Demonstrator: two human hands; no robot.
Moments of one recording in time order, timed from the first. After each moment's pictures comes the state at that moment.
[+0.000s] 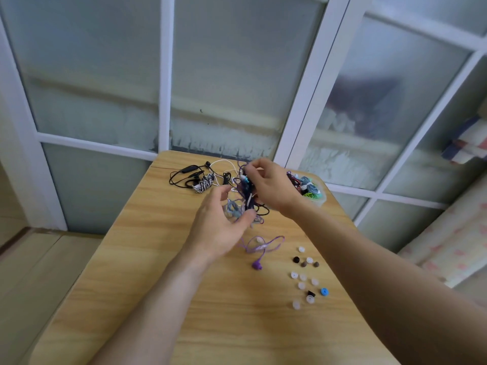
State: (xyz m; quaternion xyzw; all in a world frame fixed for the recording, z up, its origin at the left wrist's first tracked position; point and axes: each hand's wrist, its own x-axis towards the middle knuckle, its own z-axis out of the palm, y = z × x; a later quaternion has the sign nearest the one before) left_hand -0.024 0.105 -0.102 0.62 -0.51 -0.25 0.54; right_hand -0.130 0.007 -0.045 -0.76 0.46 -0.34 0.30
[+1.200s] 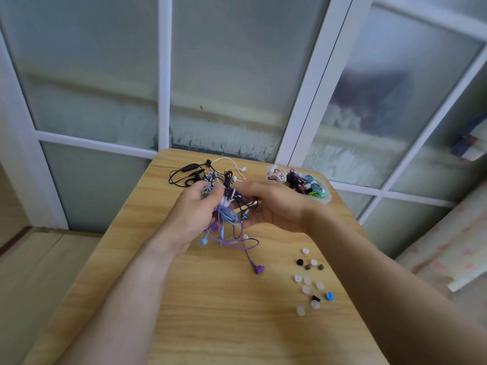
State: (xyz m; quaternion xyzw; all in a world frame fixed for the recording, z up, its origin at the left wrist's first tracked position) left_hand 0.015 0.096 -0.089 0.56 -0.45 -0.40 0.57; right_hand -0.144 0.032 -0.041 -0.67 0.37 -0.18 0.62
